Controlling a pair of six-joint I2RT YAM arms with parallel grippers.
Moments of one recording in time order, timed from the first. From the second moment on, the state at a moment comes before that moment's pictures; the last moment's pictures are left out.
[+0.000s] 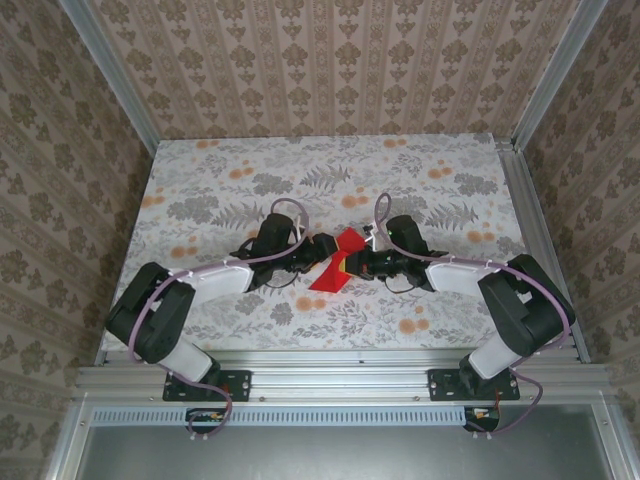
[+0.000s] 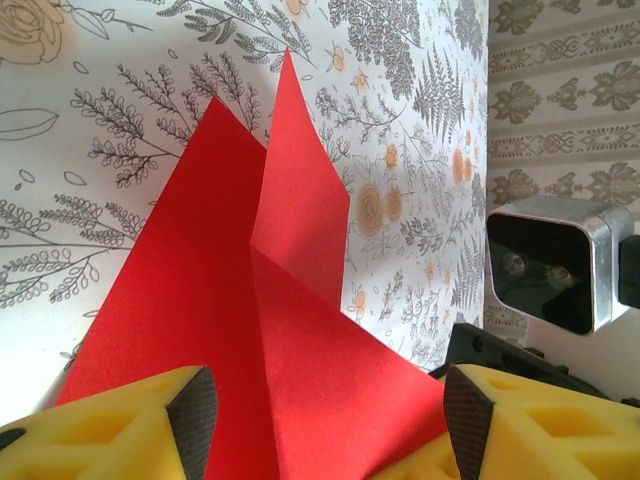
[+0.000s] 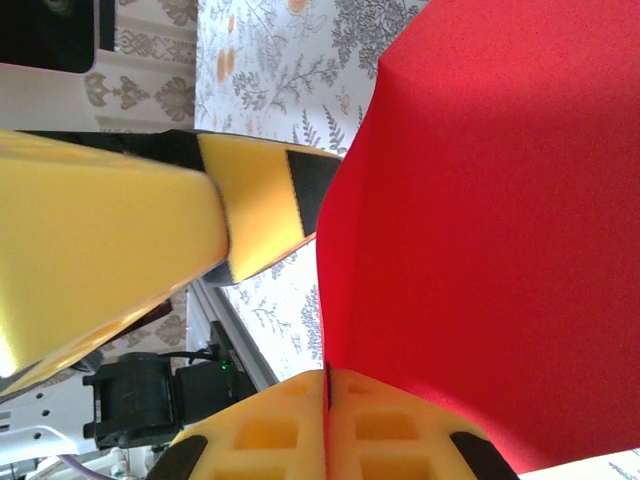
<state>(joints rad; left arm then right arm) -0.66 1.54 0.70 0.25 0.45 -1.02 0.48 1.57 0.66 0.28 -0.74 0.85</state>
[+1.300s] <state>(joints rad) -0.66 1.61 0.73 0.34 0.55 -1.10 0.46 1.59 0.60 0.40 -0.75 0.90</state>
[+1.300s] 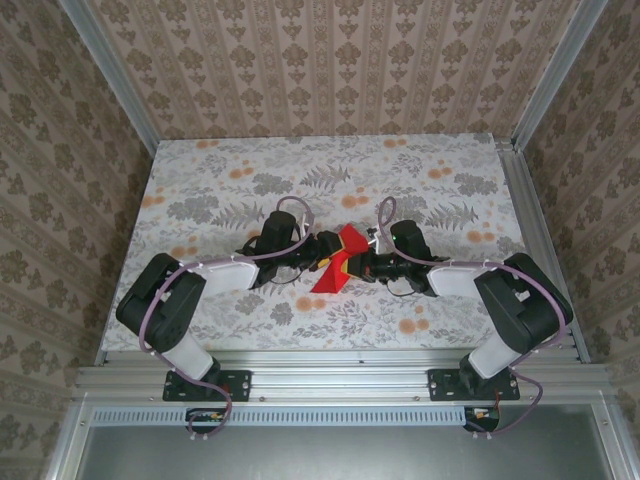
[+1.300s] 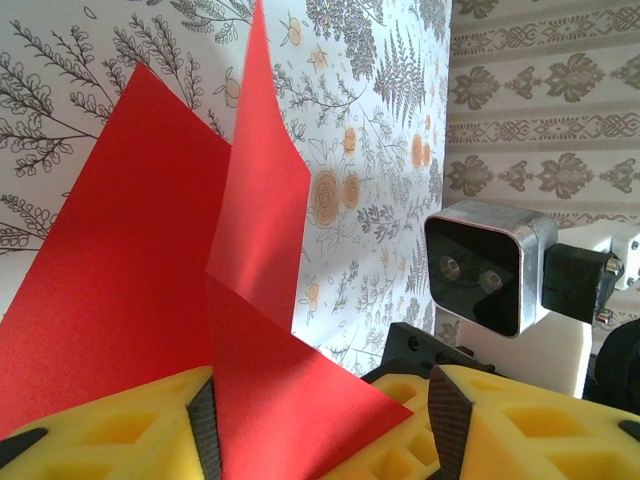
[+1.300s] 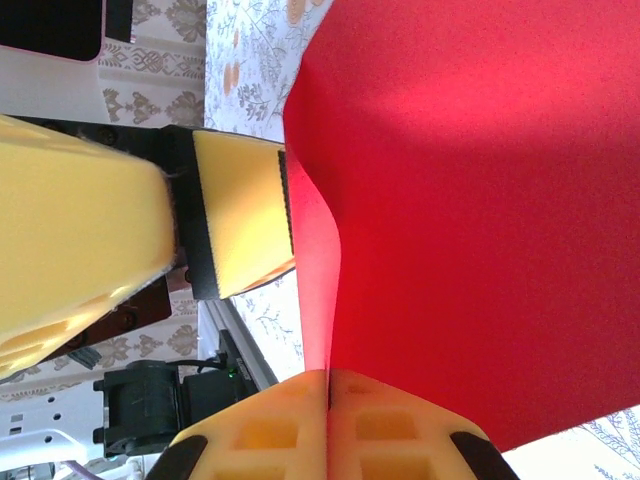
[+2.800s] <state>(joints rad) -0.66 1.62 0.79 0.21 0.55 -1.02 0.41 1.50 0.52 0.36 -0.73 0.91</state>
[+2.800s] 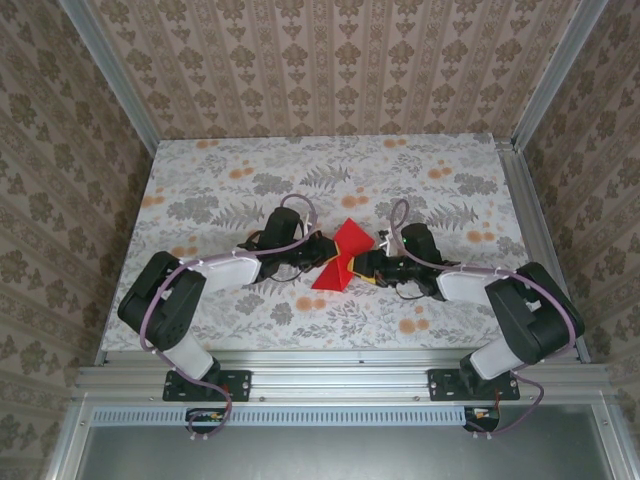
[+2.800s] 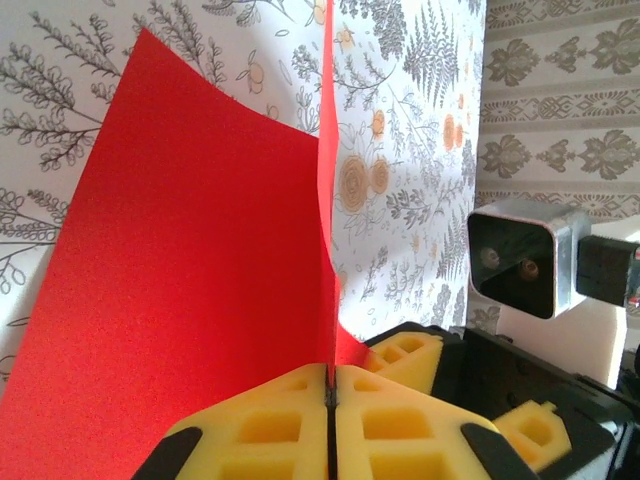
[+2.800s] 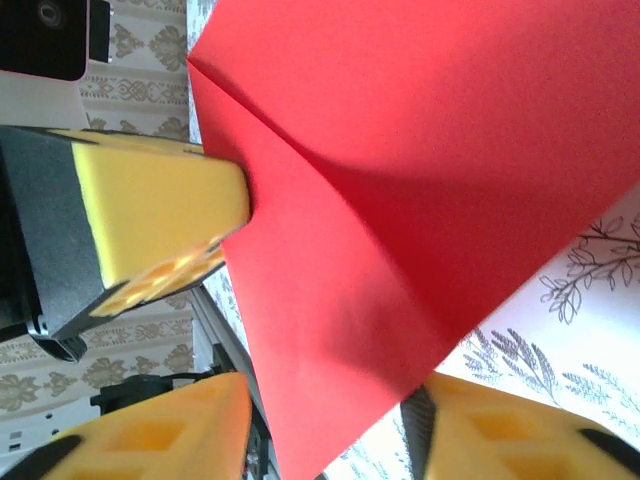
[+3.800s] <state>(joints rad) -0.66 1.62 0.81 0.29 0.55 -1.12 0.48 1.57 0.40 0.87 -0.61 1.41</state>
